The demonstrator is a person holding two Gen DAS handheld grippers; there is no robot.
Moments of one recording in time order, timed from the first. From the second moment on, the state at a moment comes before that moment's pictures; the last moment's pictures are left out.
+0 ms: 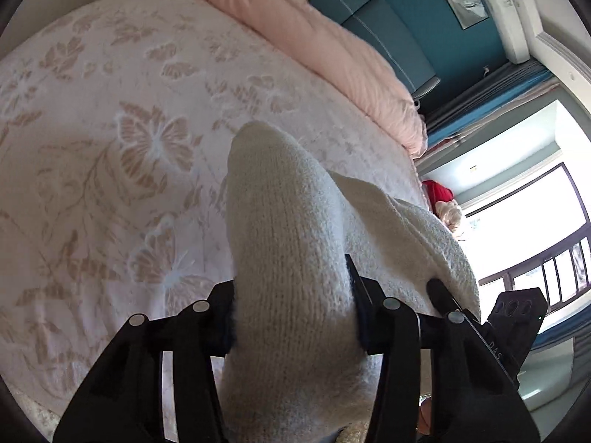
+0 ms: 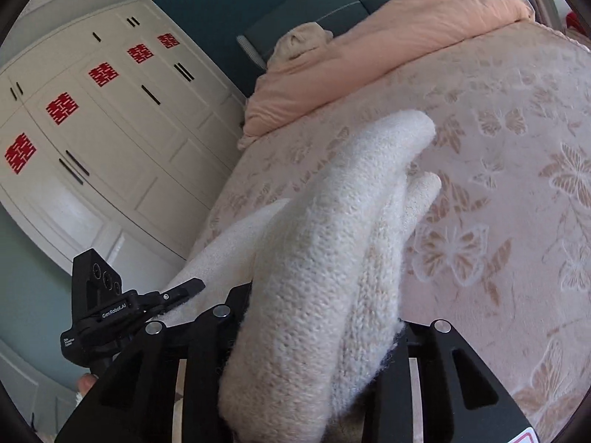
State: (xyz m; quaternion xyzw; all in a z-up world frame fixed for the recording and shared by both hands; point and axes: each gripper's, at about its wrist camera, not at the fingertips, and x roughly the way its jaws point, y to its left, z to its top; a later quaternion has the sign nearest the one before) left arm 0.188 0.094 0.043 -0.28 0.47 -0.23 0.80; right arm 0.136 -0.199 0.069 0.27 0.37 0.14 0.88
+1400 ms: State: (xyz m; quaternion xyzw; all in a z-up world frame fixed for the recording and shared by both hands) left arm 0.168 0.062 -0.065 -0.14 0.55 -0.11 0.81; right arm 0.161 -0.231 -0.102 0.33 0.50 0.04 0.80
